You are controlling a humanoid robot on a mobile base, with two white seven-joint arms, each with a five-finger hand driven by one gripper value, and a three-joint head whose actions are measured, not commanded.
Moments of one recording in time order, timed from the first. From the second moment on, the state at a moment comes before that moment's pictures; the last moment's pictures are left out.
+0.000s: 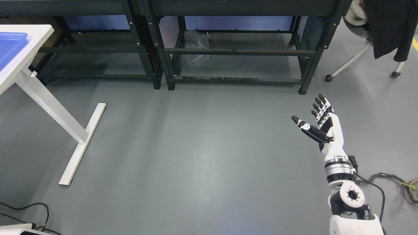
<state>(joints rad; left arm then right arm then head) 0.00 0.00 -0.13 0.00 0.13 -0.12 -0.17 0.00 0.00 -0.04 -1.54 -0.09 -0.06 0.01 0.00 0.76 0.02</state>
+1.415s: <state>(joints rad) 0.00 0.00 -0.13 0.00 0.13 -0.12 -0.17 0.00 0.00 -0.05 -1.54 -0.06 -0.09 -0.01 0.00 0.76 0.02</state>
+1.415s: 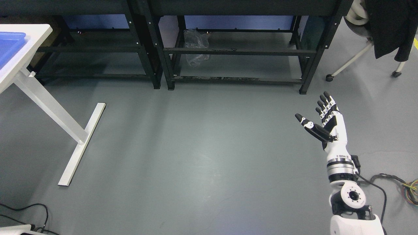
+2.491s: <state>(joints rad) 0.00 0.00 -0.13 0.00 0.13 -0.12 -0.17 -0.06 0.00 0.01 -1.56 0.48 -0.15 -0.15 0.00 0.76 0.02</state>
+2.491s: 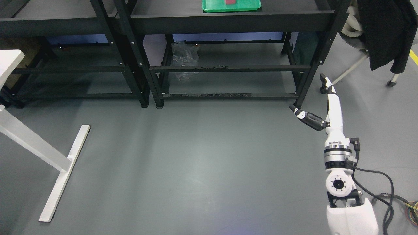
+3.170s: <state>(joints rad) 0.00 0.00 -0.13 0.00 0.13 -0.12 -0.17 -0.05 -0.01 0.10 -1.58 0.82 -0.02 -0.24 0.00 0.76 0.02</state>
